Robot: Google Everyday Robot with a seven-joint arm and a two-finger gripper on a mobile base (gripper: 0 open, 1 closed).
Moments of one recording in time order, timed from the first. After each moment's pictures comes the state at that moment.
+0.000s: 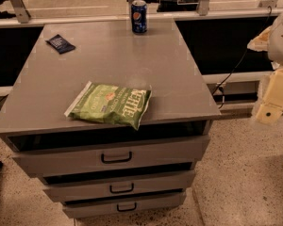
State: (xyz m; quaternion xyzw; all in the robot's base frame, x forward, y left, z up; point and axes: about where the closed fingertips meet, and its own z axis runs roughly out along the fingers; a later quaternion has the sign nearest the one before) arm 0.438 -0.217 0.977 -0.60 0.78 -0.03 0.16
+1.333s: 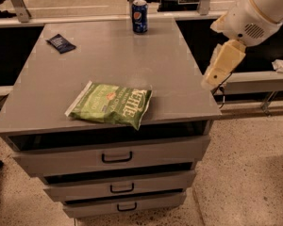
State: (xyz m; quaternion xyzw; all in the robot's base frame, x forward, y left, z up) arm 0.548 -0.169 0.967 -0.59 0.76 0.03 0.26
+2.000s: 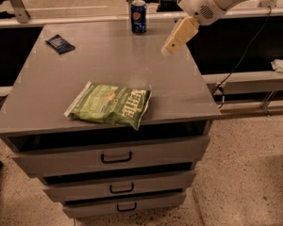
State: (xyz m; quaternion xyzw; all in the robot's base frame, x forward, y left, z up) arm 0.675 -0.096 0.978 -0.57 0.73 0.09 0.38
